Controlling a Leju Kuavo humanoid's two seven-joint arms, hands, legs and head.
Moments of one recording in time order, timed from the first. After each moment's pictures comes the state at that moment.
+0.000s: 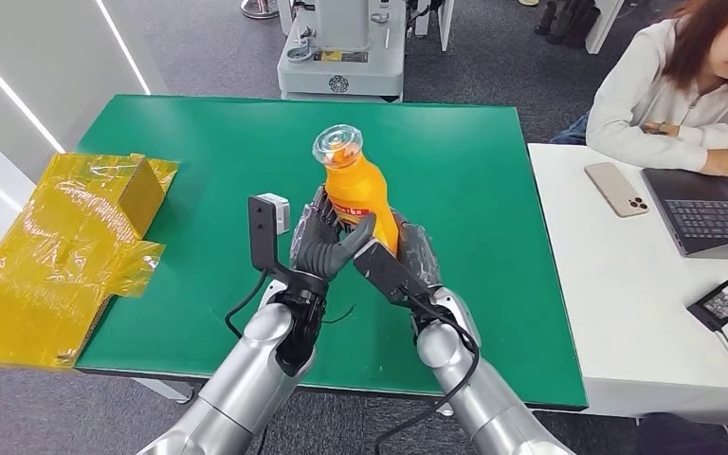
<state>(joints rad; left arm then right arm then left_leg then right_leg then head) -0.50 -0.31 -0.48 -0.93 0.35 0.06 -0.38 -0.53 0.18 0.46 -0.75 0.50 -0.22 -0.28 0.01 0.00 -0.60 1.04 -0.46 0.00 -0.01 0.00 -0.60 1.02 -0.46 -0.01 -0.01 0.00</state>
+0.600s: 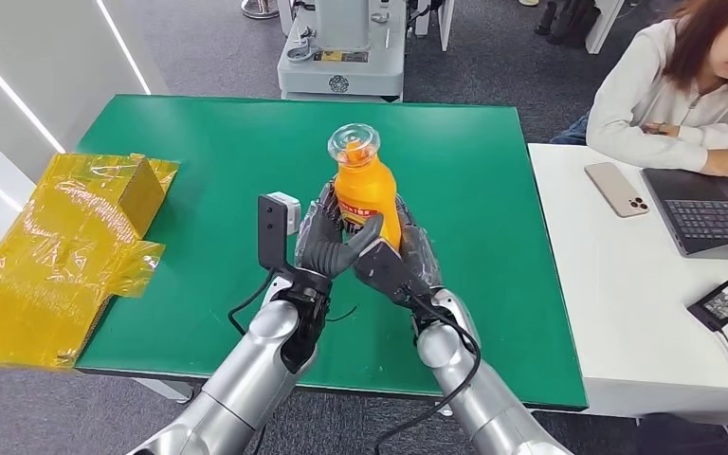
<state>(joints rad) -0.52 -0.31 -0.51 -0.89 0.29 0.09 -0.42 -0.52 0.18 0.45 -0.74 0.49 -0.21 -0.27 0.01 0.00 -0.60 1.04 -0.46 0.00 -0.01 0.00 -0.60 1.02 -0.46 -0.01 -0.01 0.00</state>
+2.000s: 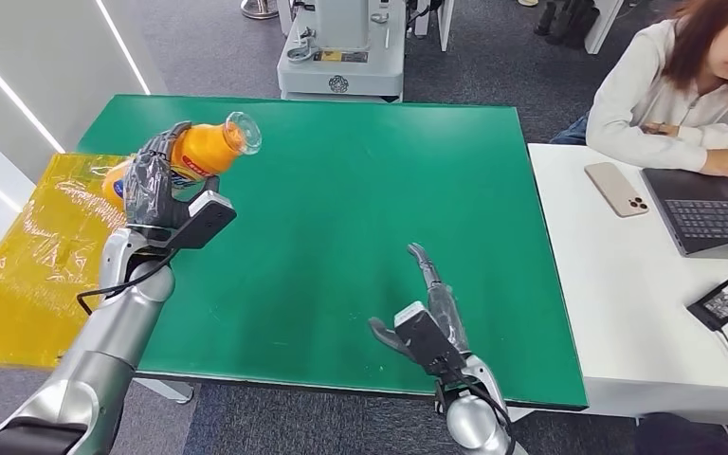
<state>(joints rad) -0.64 0.11 -0.21 -0.84 -0.72 0.46 -0.41 -0.16 0.08 0.42 -1.18 0.45 -0.19 -0.30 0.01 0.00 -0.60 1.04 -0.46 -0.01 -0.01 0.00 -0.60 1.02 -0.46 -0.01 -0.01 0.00</state>
